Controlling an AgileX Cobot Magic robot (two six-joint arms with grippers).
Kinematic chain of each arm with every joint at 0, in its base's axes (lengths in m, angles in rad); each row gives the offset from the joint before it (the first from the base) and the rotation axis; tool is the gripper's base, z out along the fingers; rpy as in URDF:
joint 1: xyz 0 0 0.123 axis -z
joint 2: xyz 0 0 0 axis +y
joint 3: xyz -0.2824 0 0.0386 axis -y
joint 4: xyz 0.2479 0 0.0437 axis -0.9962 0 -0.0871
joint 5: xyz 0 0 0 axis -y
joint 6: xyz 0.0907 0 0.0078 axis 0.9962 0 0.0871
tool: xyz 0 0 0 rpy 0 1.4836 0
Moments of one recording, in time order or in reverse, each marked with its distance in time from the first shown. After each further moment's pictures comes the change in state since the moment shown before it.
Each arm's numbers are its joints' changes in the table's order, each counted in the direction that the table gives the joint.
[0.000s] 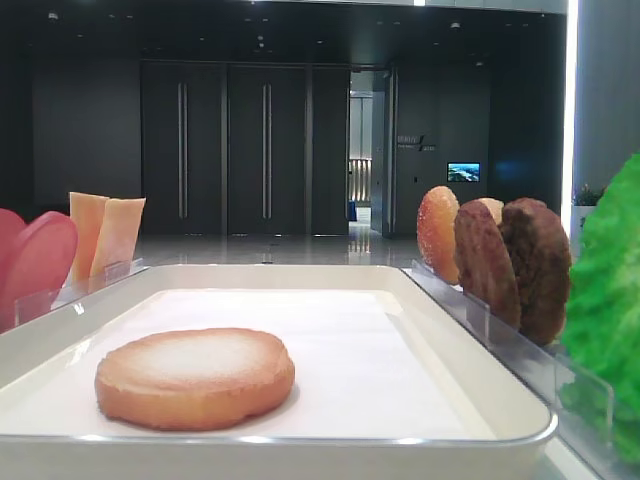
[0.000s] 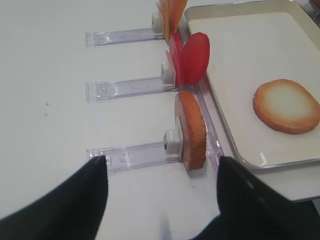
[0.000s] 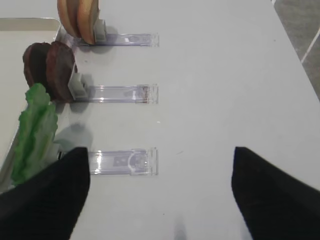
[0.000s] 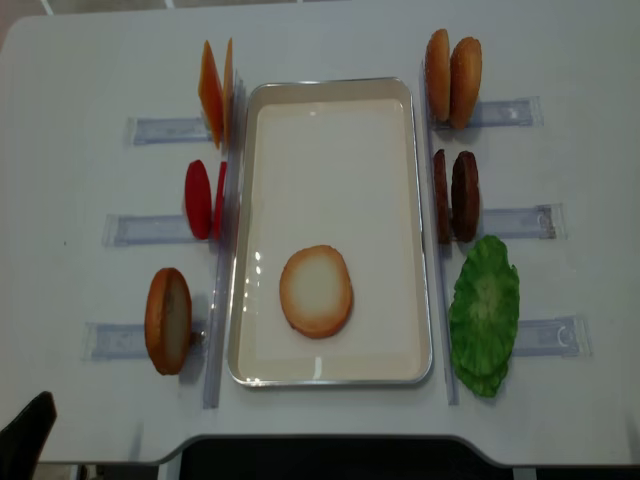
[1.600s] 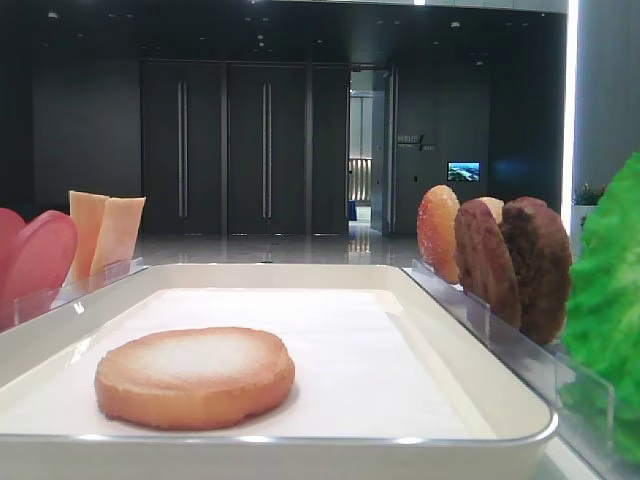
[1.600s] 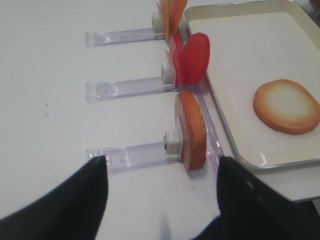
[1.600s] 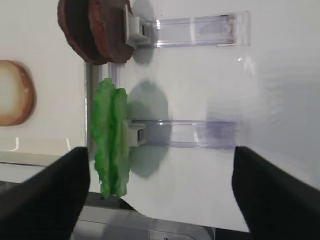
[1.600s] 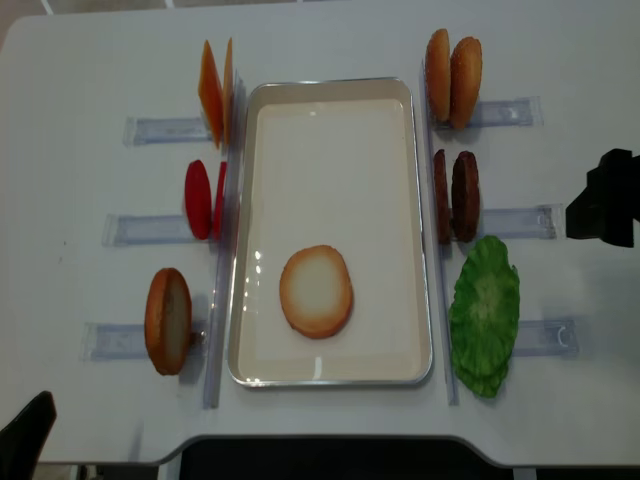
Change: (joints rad) left arm 0.000 0.000 0.000 0.000 0.002 0.000; right arm -0.190 1.037 0.377 -0.159 0.004 0.161
